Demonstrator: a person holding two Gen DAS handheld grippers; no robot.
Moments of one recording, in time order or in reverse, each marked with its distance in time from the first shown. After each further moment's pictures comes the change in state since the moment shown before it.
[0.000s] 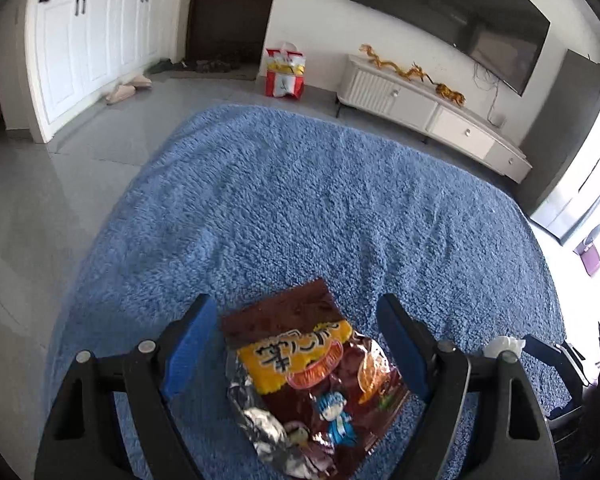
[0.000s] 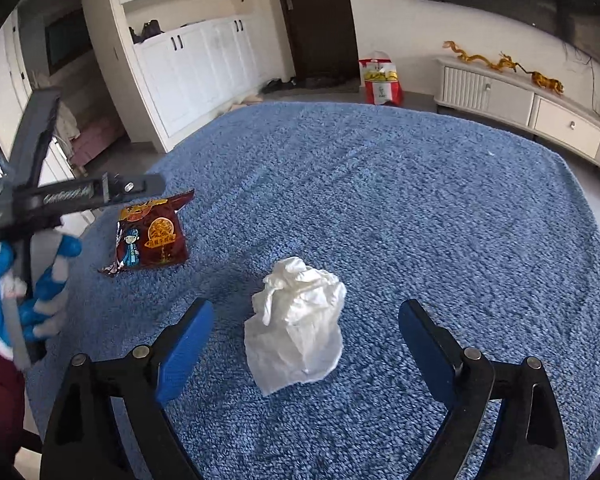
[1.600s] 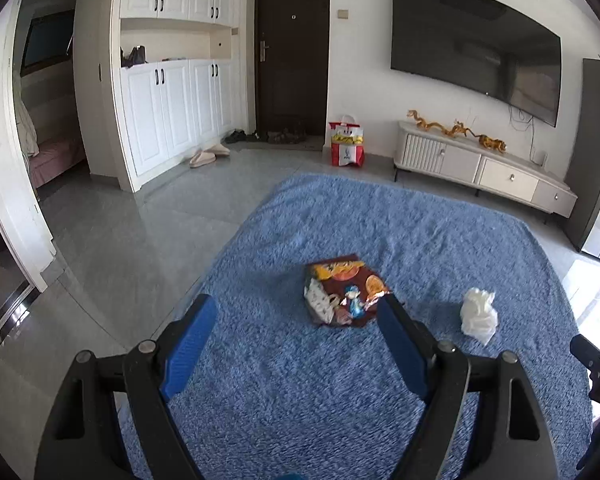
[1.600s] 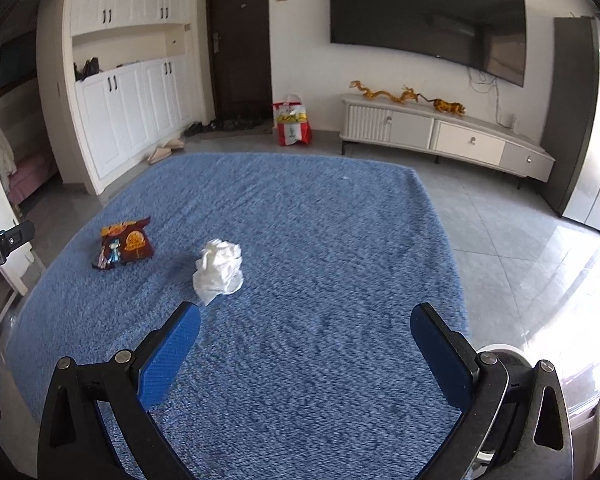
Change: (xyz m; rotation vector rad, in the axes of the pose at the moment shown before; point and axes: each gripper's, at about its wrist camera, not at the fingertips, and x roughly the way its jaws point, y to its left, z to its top) left arm -0.161 -0.036 -0.101 -0.010 -0.291 0.302; right arm -0.140 -0.008 -0.055 0.081 -0.151 -0.307
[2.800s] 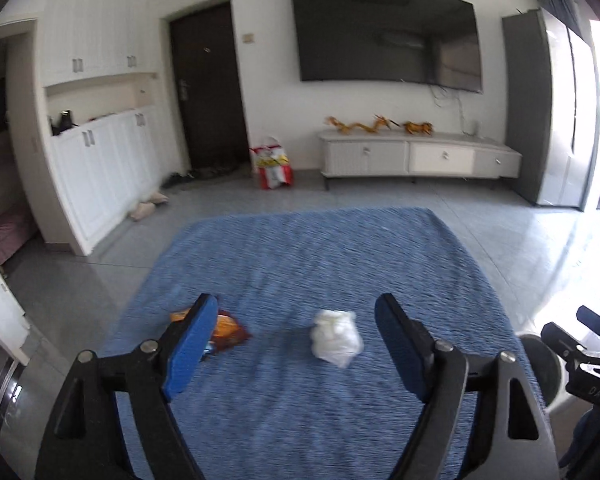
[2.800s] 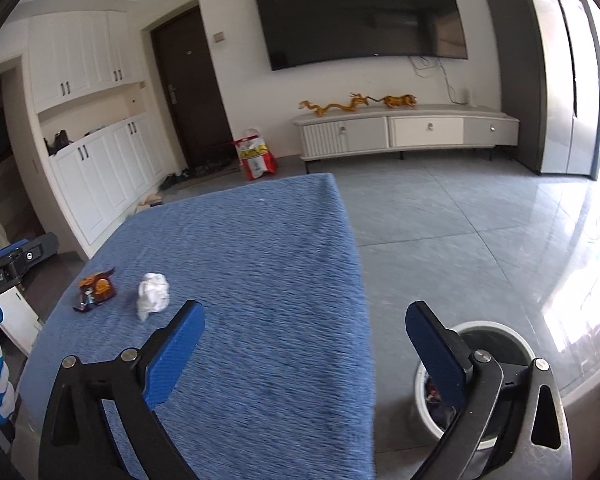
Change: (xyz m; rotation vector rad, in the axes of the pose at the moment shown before) left arm -0.050 -0.146 0.018 0.223 -0.104 -0.133; right arm -0.040 -0.119 -0.028 0.221 -0.118 0.000
